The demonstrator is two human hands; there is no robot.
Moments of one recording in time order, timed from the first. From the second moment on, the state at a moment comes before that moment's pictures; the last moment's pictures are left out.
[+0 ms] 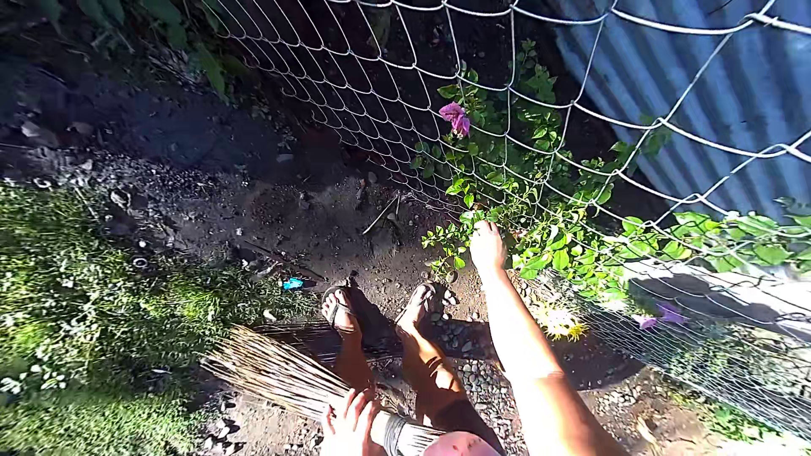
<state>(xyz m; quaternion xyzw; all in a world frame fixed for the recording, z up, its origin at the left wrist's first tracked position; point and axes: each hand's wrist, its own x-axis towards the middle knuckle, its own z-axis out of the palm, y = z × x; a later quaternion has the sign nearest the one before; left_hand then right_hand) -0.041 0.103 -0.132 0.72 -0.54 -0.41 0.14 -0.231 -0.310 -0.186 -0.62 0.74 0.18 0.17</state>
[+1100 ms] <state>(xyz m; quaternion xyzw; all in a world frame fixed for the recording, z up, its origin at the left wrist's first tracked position) -0.046 0.101 -0.136 0.73 -0.54 -0.40 0.15 -0.206 -0.370 -0.210 -0.62 0.69 0.27 0.24</state>
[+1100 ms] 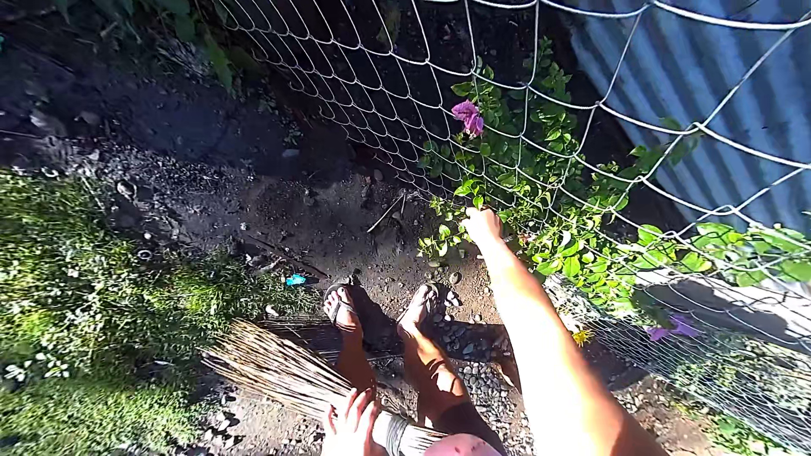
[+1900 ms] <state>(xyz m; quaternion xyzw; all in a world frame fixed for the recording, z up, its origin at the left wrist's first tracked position) -0.041 0.097 -0.141 0.72 -0.55 -0.39 0.14 -0.174 -0.373 -0.207 -0.42 0.87 0.09 0.26</state>
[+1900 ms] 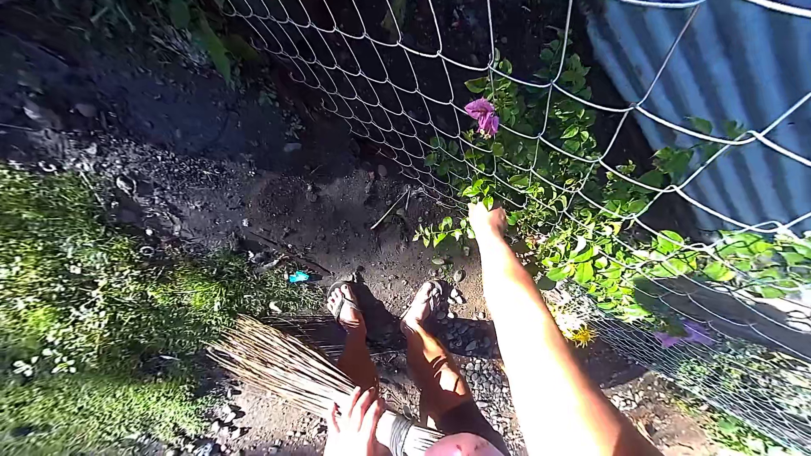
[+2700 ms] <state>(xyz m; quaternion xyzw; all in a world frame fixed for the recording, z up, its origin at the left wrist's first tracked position) -0.035 0.094 -0.140 0.72 -0.55 -0.40 0.15 -0.186 -0.361 -0.216 -0.52 0.81 0.20 0.21</state>
